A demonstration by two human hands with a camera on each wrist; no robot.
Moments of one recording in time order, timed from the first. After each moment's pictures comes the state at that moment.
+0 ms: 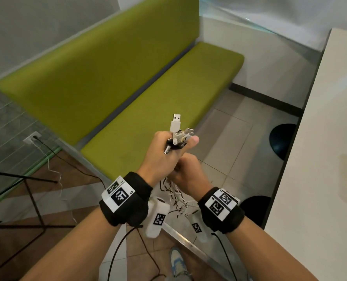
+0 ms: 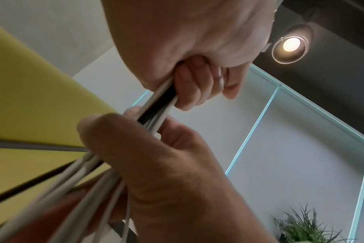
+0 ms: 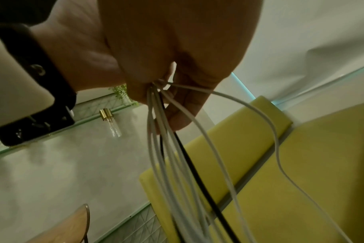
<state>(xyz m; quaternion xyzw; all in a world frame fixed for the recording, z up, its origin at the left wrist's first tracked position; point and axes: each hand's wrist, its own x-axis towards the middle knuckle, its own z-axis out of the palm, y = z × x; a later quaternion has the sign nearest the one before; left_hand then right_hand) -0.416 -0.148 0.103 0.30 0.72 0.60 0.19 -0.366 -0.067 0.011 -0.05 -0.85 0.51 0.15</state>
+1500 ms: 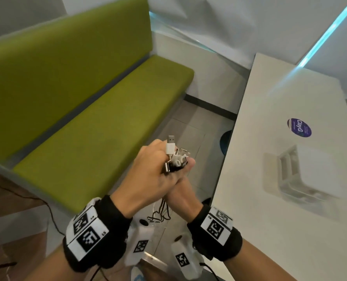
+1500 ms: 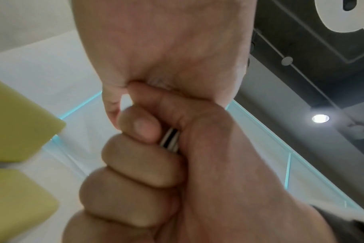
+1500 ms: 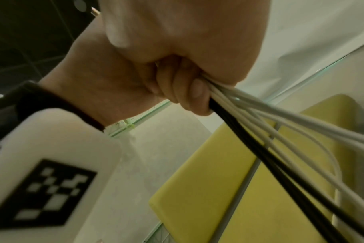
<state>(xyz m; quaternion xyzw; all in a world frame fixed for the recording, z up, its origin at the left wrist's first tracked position) -0.335 -0.078 0.126 0.47 0.75 0.45 0.10 -0.264 -0.007 0.091 -0.09 -0.76 0.62 0.18</state>
